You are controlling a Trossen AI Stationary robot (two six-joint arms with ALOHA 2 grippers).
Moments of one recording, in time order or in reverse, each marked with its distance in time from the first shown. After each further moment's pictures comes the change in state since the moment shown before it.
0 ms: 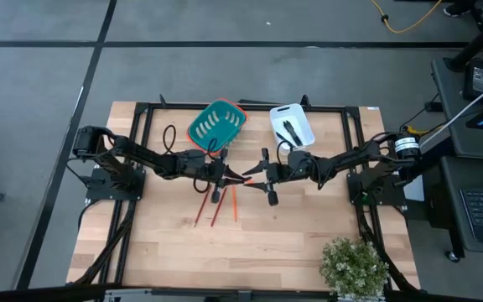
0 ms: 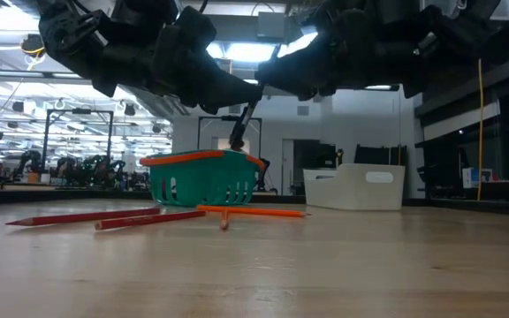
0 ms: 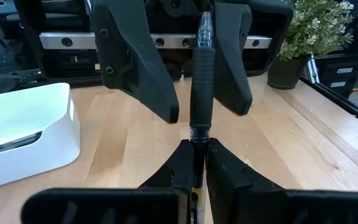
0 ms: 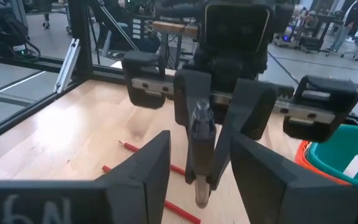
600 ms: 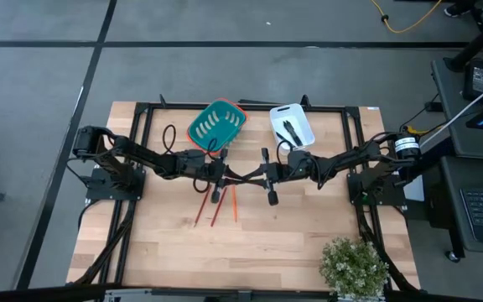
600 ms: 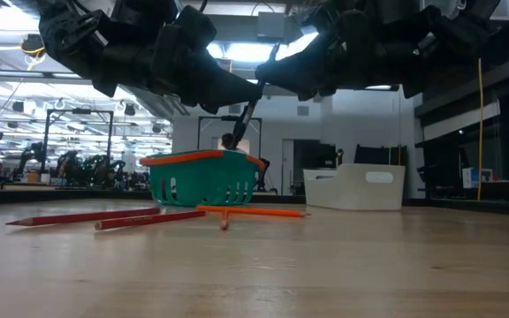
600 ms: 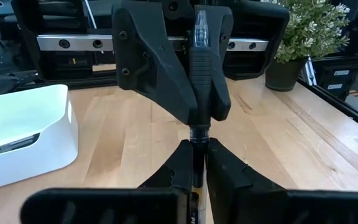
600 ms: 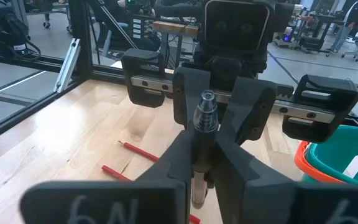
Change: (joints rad) left arm 0.000 0.000 0.000 0.007 0.011 -0.003; right arm -0.003 0.000 0.000 0.001 -0.005 -0.001
